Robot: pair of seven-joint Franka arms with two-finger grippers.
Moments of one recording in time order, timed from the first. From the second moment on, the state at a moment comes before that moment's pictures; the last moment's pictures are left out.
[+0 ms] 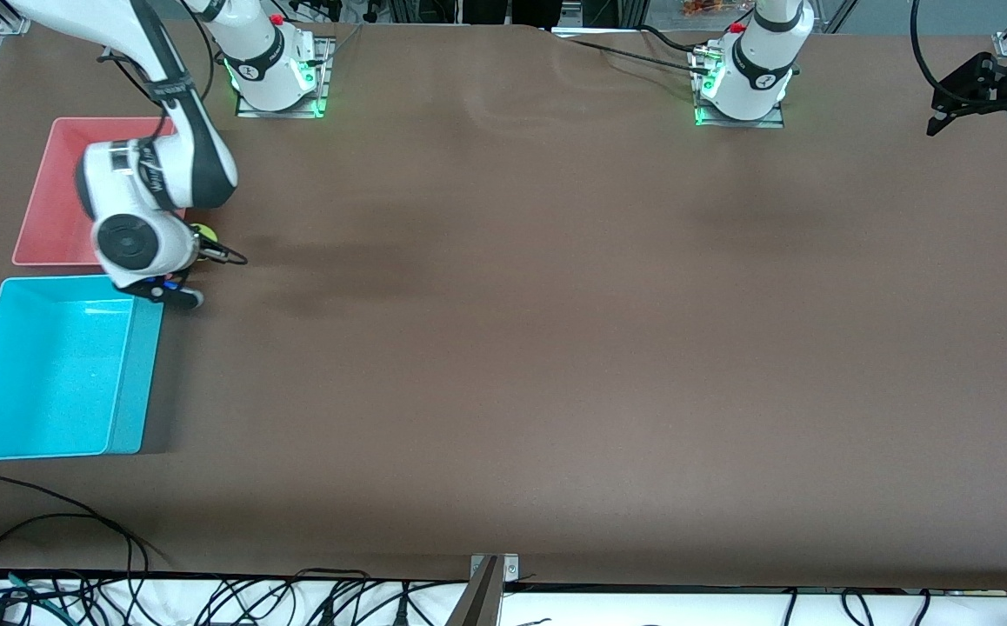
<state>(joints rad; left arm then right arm) 0.10 -0.13 -0.08 -1.59 0.04 1.37 0.32 0.15 0.25 -0.09 -2.10 -0.27 1.91 0.45</state>
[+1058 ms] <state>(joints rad) 0.10 -0.13 -0.09 -1.58 0.04 1.37 0.32 -0.22 0.52 -0.11 -1.66 -0.03 1.93 -0.30</state>
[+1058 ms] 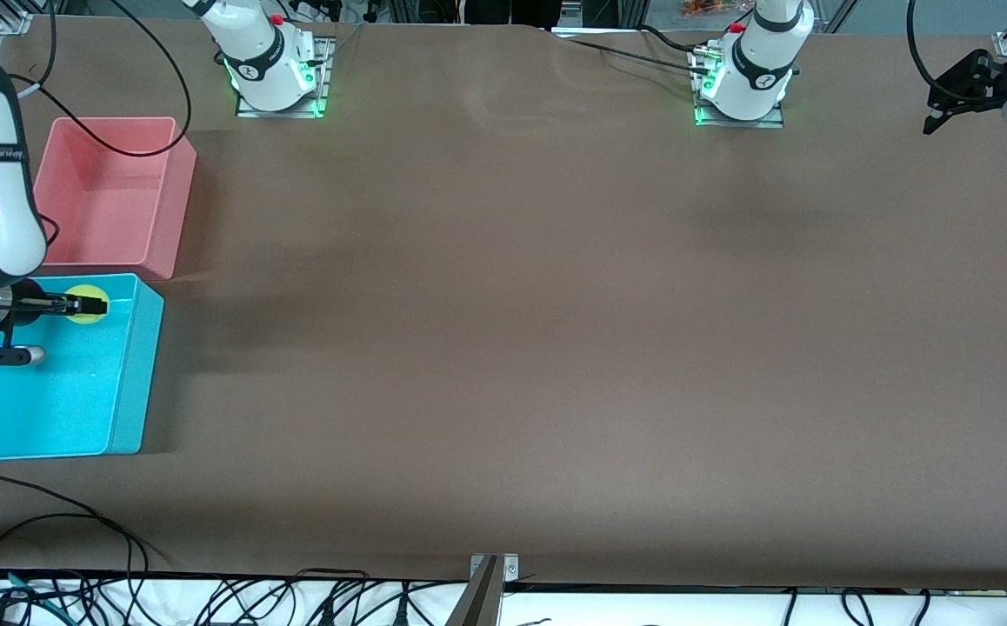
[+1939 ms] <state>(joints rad) 0.10 -0.13 -0.09 -1.58 0.04 1.37 0.32 -0.25 0.57 -0.10 -1.61 0.00 1.92 -0.34</state>
